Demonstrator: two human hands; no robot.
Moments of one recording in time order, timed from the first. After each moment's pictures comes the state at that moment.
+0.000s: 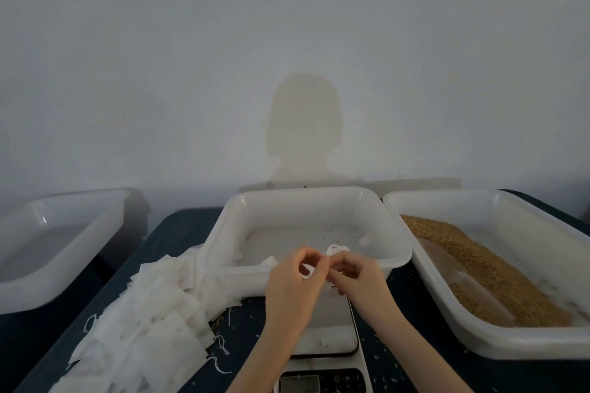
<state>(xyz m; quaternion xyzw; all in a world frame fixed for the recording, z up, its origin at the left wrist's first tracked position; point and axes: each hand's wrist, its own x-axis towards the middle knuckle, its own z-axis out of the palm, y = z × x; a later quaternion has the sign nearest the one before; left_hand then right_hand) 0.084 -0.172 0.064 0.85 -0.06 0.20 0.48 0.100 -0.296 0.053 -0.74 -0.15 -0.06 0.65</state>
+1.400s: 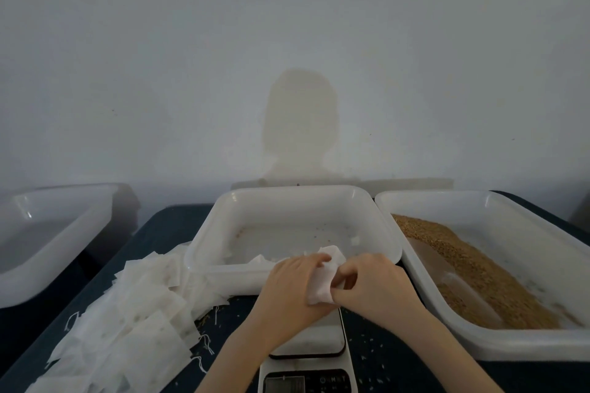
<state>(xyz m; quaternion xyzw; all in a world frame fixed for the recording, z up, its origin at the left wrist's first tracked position) 0.108 -0.165 0.038 0.94 -0.21 0.15 0.24 0.090 -0.331 0.079 -0.95 -0.16 -0.08 0.24</state>
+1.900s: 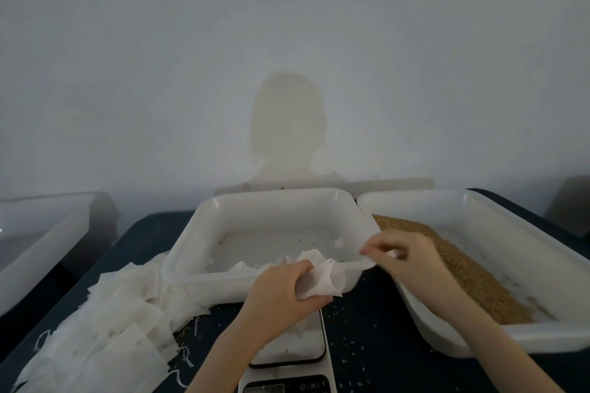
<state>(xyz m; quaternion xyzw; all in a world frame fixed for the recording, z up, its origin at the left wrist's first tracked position) 0.107 -0.177 0.053 0.94 -0.22 0.10 0.25 0.100 -0.407 0.094 -0.86 -0.16 -0.17 0.45</state>
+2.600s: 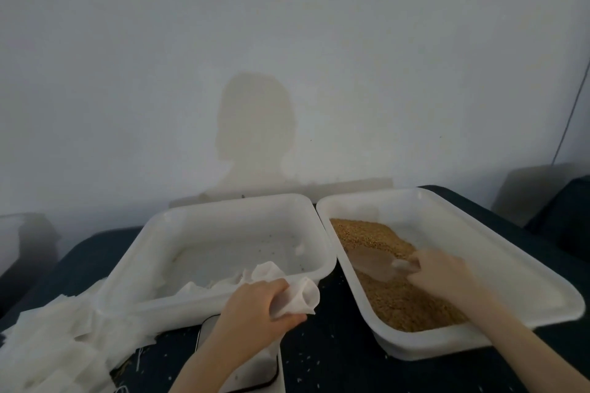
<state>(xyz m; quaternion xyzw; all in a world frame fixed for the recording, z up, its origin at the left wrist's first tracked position) 0.122 -0.212 0.043 0.95 -0.23 0.08 0.22 0.151 -0.550 0.045 -0.99 0.08 -0.02 0.07</state>
